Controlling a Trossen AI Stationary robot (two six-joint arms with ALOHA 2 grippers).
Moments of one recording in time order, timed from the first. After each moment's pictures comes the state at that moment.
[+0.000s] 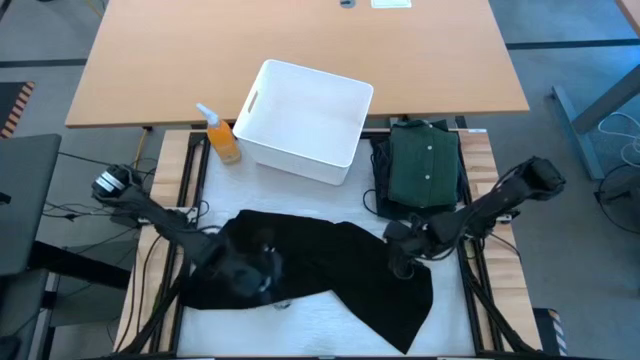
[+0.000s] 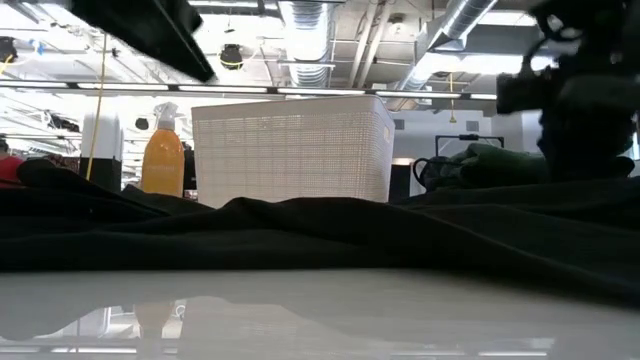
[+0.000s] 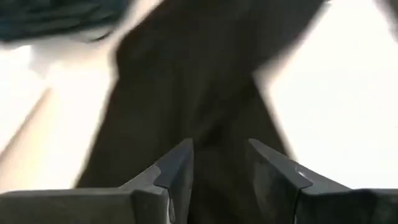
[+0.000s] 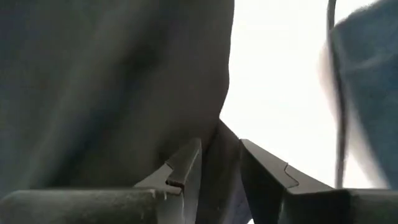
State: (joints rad) left arm -0.57 1.43 0.94 -0.33 -0.52 -0.31; right arm 0.42 1.33 0.71 -0.63 0.30 0.87
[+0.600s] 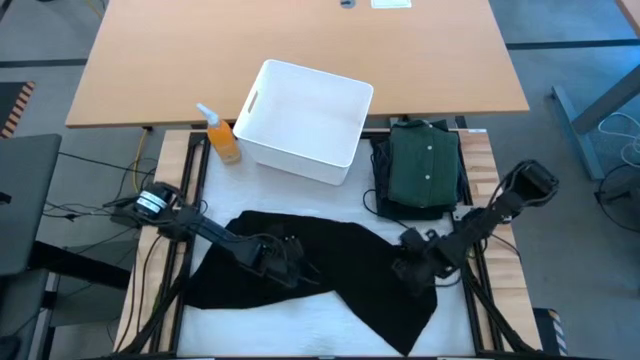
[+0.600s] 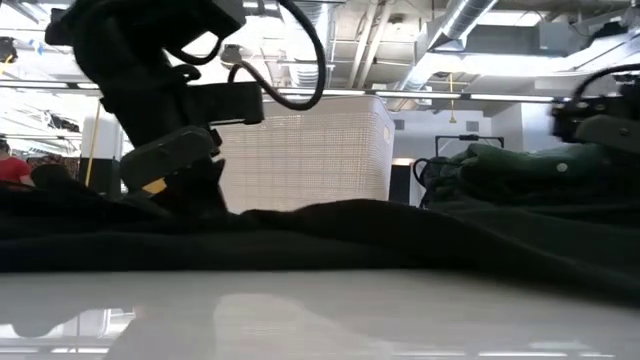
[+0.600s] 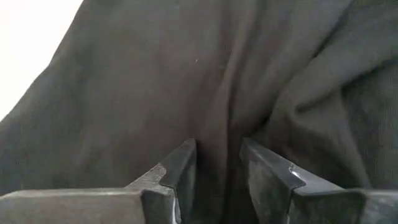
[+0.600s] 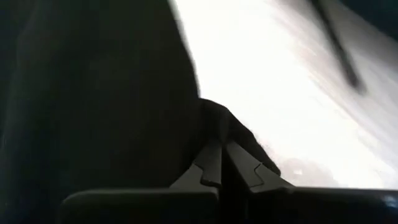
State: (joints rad) left arm -0.39 1.86 0.95 -0.39 -0.43 -0.63; right arm 0.66 1.43 0.59 -0.61 0.47 1.56
